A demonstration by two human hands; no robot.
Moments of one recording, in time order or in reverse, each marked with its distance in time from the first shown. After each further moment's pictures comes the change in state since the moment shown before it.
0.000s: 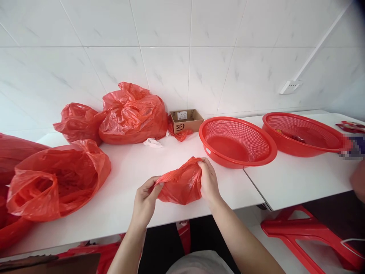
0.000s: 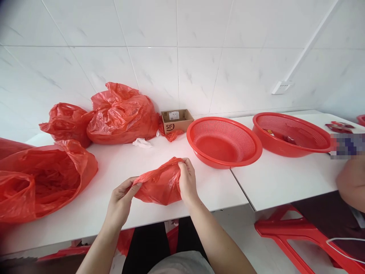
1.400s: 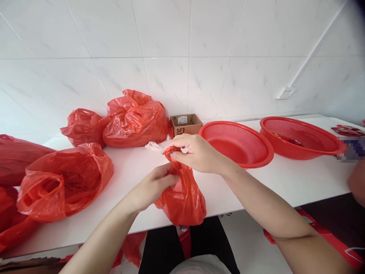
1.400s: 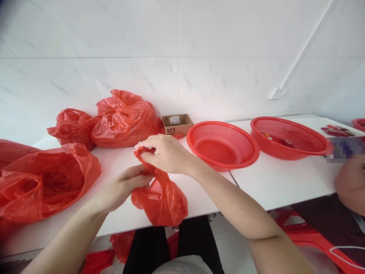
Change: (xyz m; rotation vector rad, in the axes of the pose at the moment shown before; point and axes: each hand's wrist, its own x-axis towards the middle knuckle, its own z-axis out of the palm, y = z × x) left_hand 0.031 0.102 -0.004 -0.136 -0.522 -0.219; right_hand 0.031 -0.146 0.029 -0.627 -0.779 -0.590
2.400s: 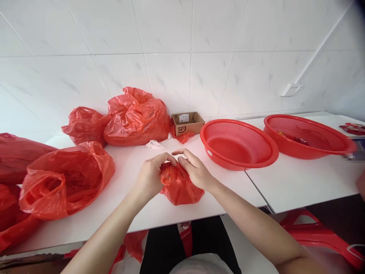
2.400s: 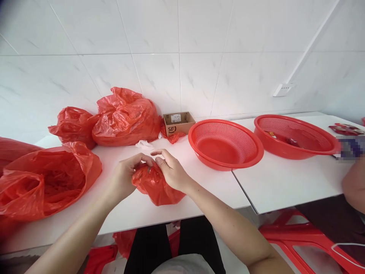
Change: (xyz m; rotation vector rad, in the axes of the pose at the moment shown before) left_hand 0.019 -0.028 -0.017 0.685 0.311 0.453; right_hand -0.036 0.060 0.066 0.552 0.169 0.321
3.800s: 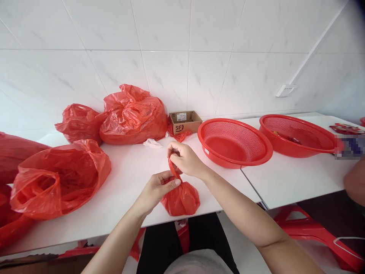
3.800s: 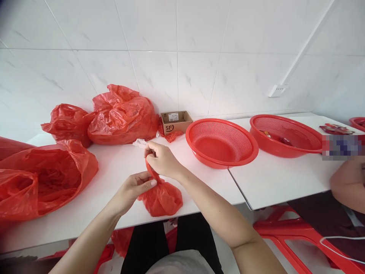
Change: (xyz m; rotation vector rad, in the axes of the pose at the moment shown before) left_hand -0.026 -0.008 0.031 -0.847 -0.184 -0.530; right_hand 0.028 -0.024 0.007 -0.182 -0.046 -0.054
